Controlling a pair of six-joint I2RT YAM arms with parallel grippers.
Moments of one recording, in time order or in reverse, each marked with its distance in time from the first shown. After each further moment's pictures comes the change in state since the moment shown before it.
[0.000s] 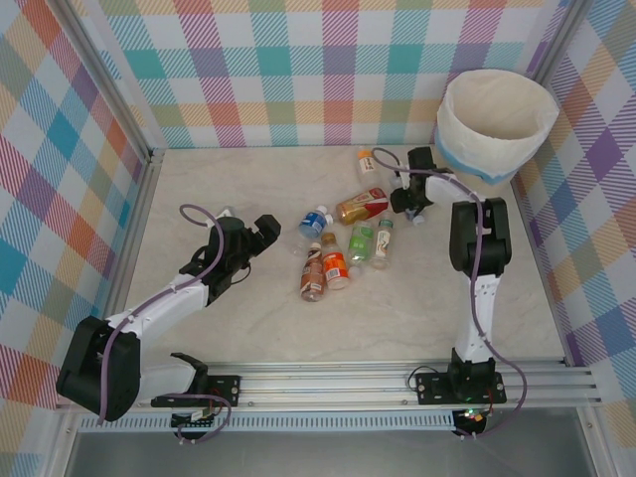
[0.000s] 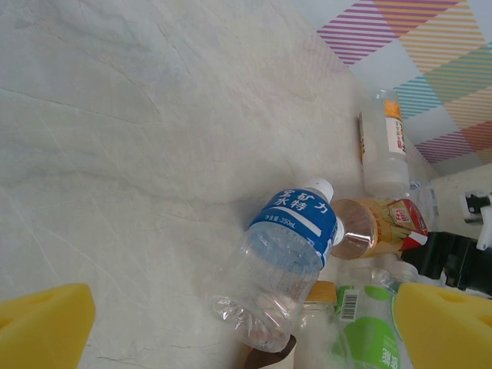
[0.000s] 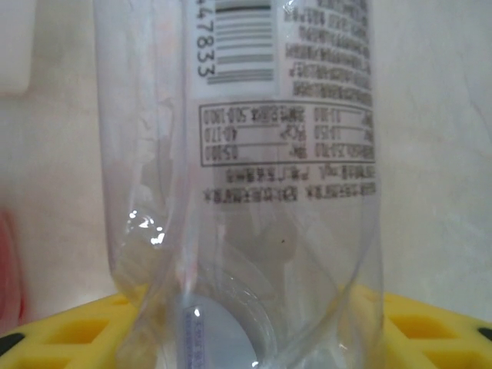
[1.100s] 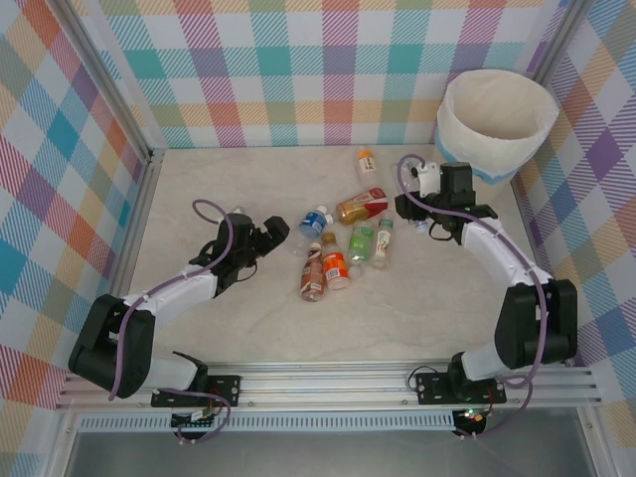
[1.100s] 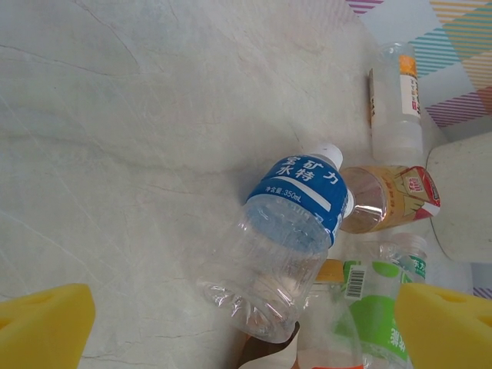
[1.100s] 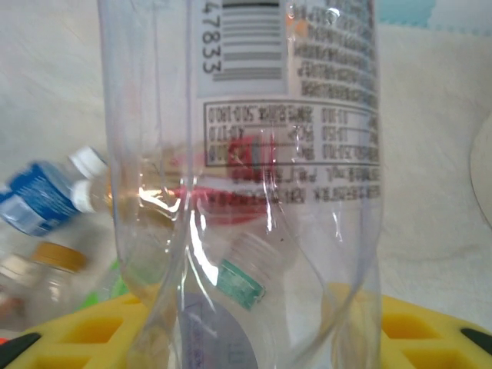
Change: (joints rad) left arm 0.001 0.124 0.036 0.031 0.099 -0.003; right arm 0.003 -0.747 -0.565 0.254 -0.309 0.102
